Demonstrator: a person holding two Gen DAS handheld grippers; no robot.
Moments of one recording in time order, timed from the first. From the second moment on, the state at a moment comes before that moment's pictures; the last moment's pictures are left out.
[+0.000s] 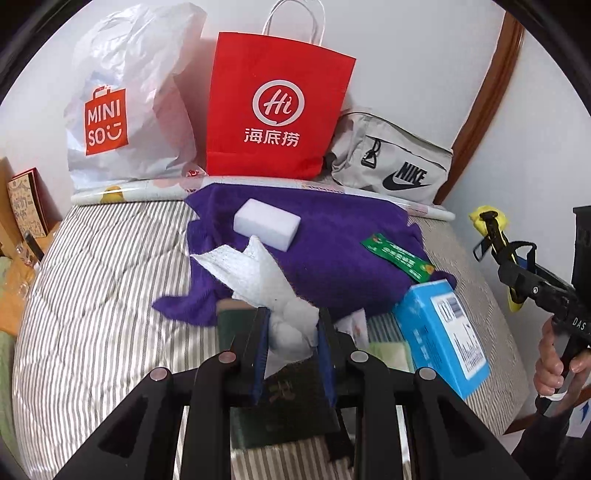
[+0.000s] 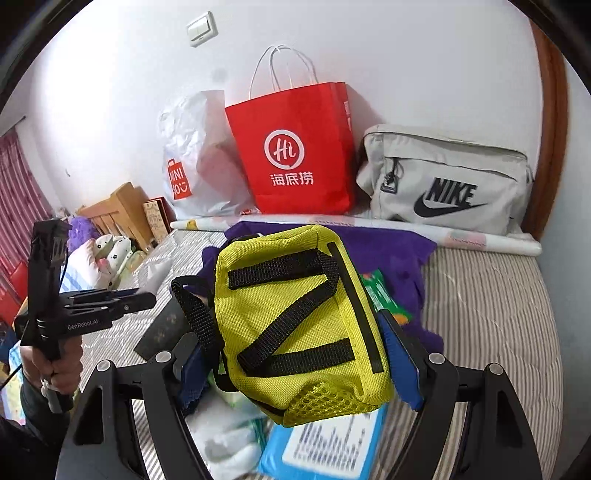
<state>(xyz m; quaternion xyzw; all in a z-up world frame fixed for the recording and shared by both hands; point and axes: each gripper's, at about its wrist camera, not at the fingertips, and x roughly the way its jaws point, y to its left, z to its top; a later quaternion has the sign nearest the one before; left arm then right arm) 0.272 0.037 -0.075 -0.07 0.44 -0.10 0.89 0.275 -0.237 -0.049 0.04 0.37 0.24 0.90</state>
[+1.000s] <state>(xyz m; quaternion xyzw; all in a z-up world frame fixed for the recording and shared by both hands) 0.391 0.042 -0.132 -0.11 0.52 -0.14 0.83 0.405 -0.195 -0.133 0.01 0.48 0.24 0.84</state>
